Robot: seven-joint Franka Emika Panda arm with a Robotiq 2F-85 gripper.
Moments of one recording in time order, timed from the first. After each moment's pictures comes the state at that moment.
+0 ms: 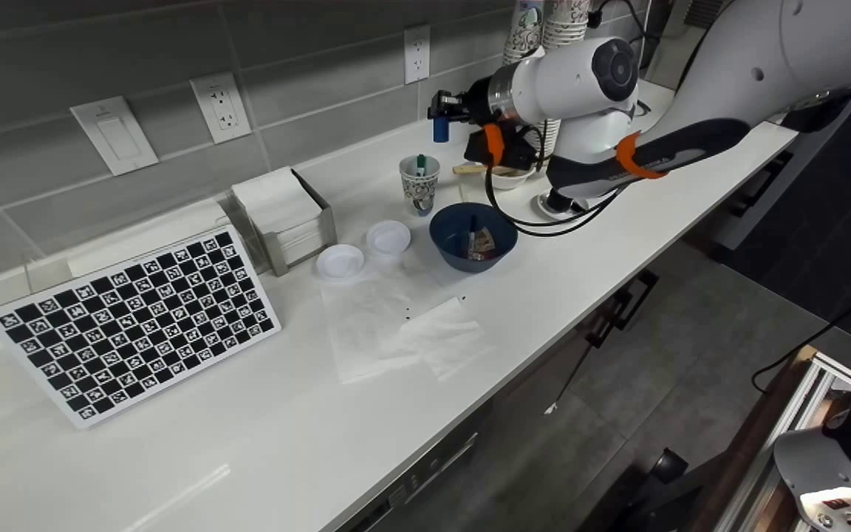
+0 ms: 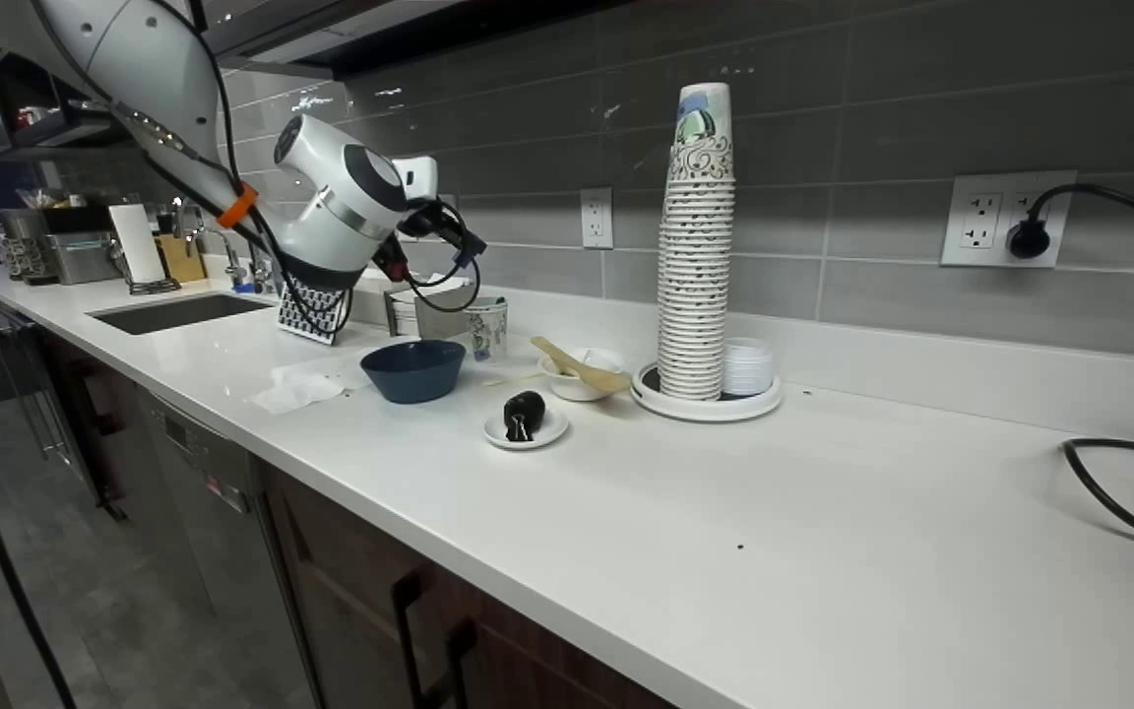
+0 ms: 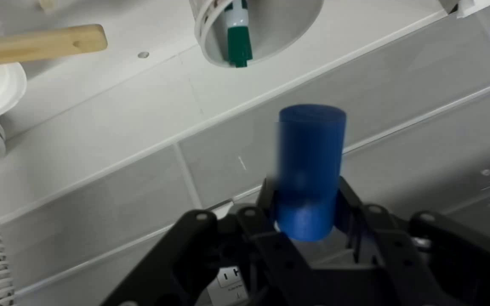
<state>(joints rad) 0.86 0.57 -0.92 -1.93 -0.58 3.48 1.39</state>
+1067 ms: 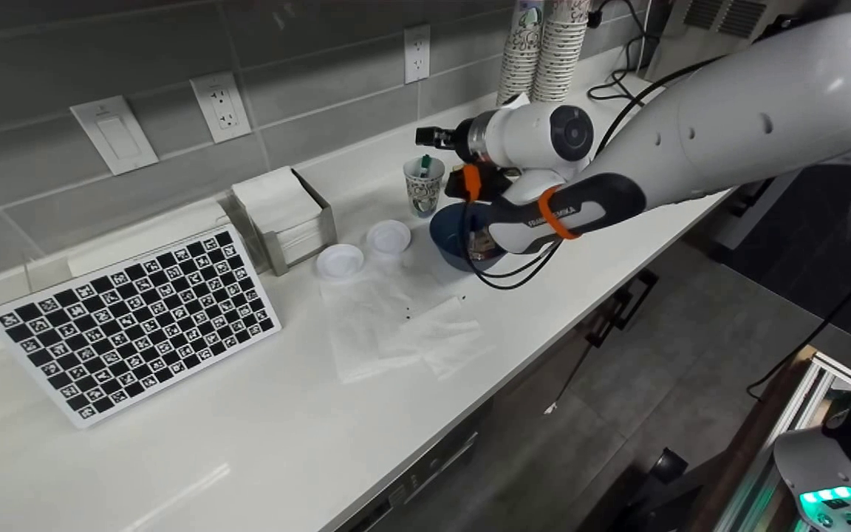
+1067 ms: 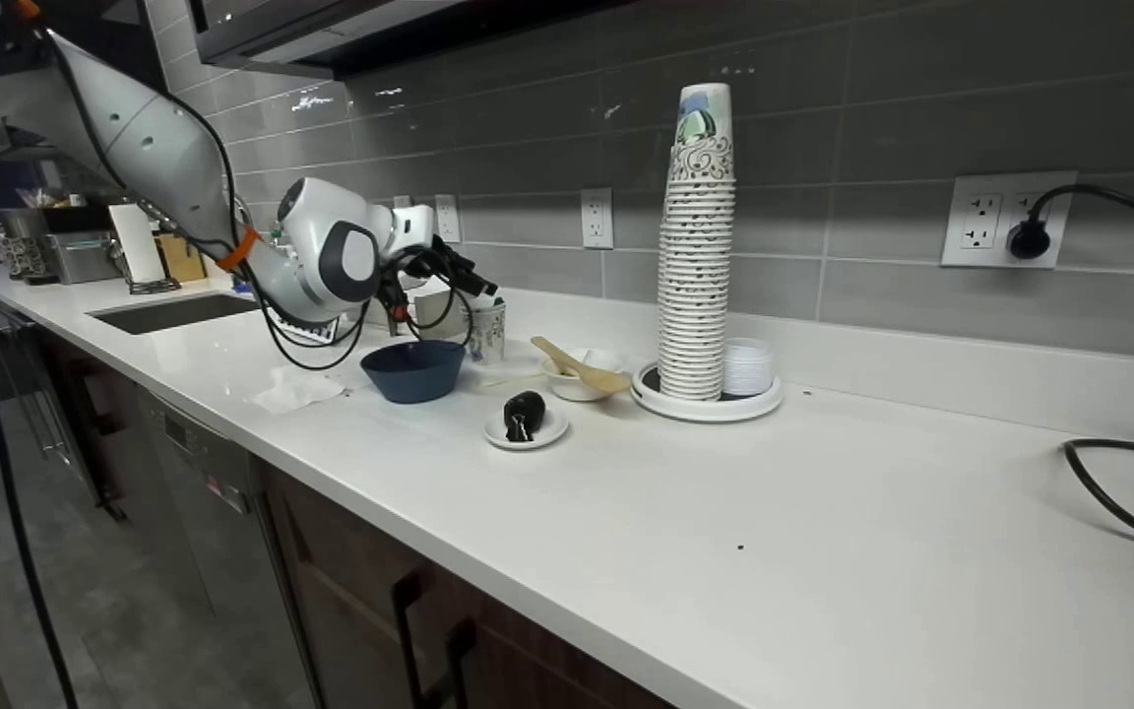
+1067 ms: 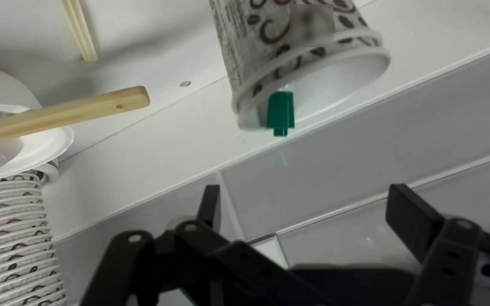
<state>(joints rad) 0.92 0.74 -0.83 -1.93 0.20 3.47 0.84</state>
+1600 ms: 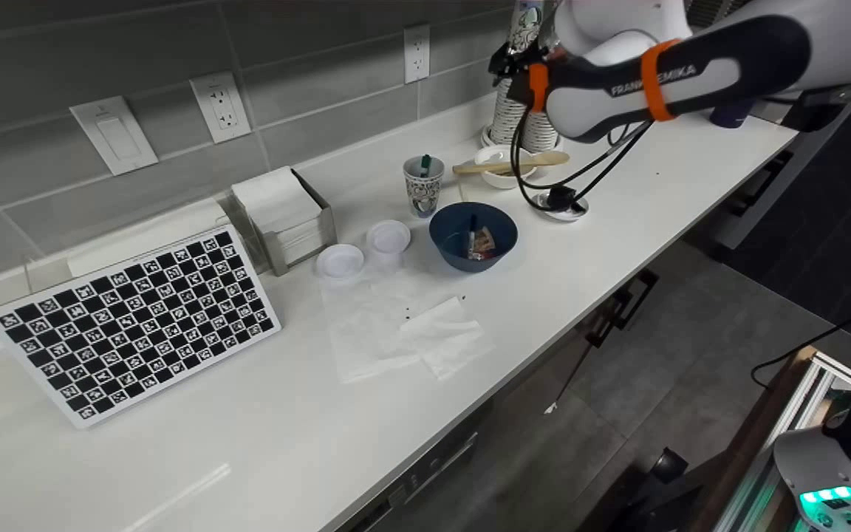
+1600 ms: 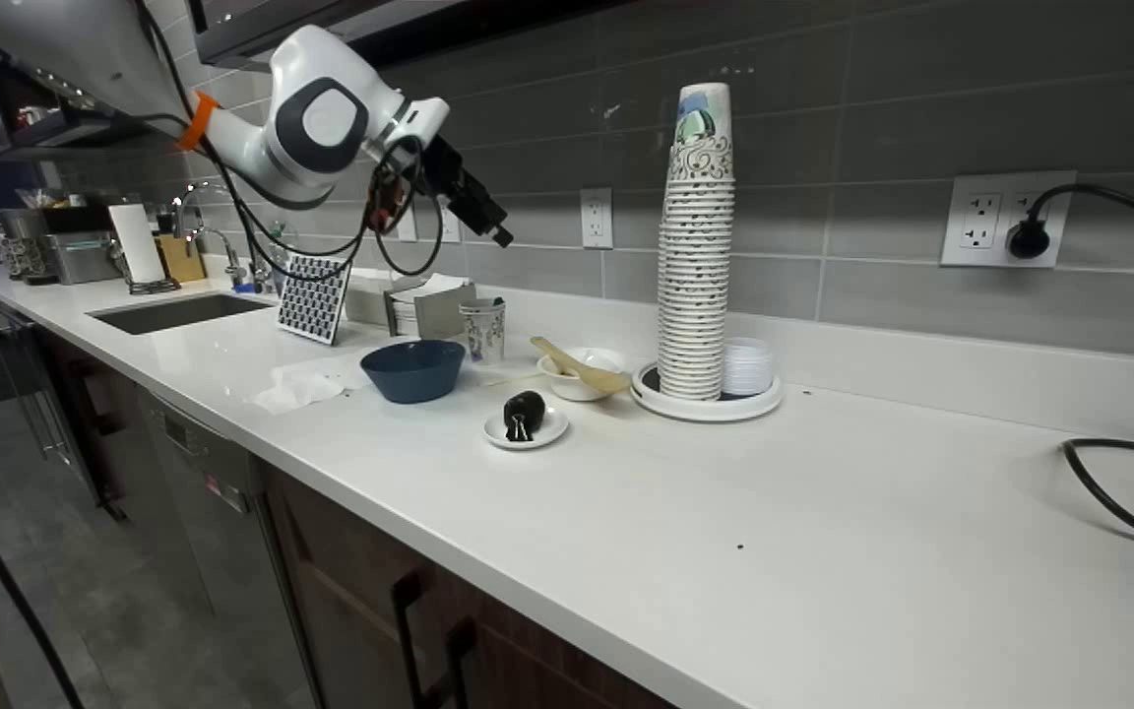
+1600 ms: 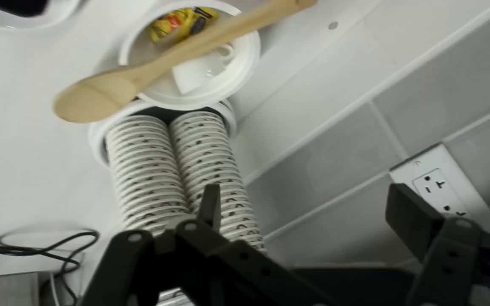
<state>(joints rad) 1.30 0.50 -1.37 -2.04 0.23 2.87 0.84</state>
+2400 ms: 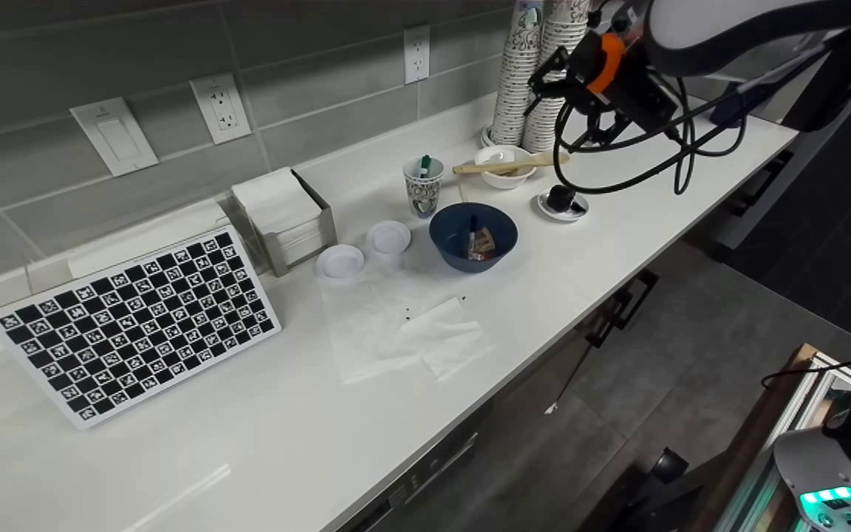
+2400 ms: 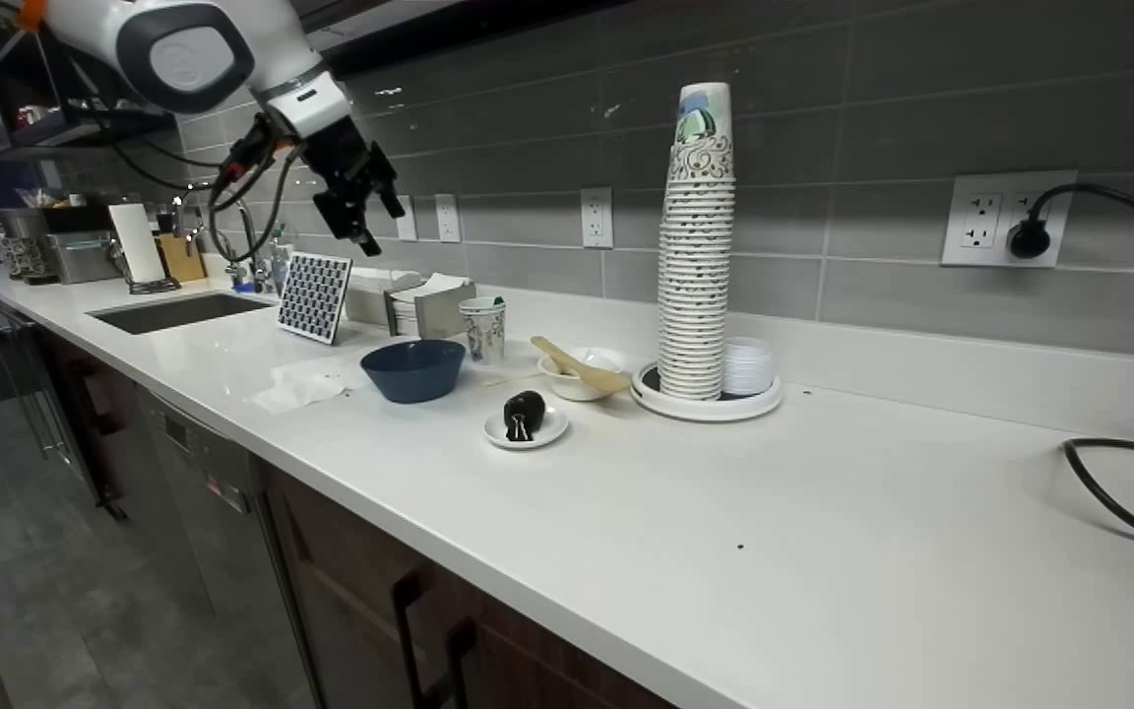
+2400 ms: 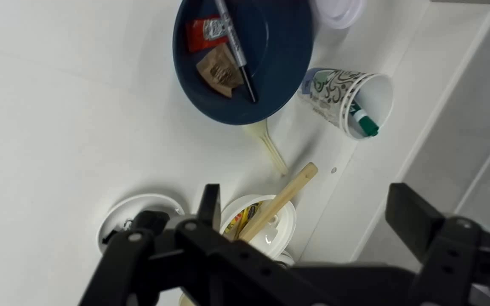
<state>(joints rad) 2.20 0.48 -2.15 -2.30 0.68 2.50 0.84</state>
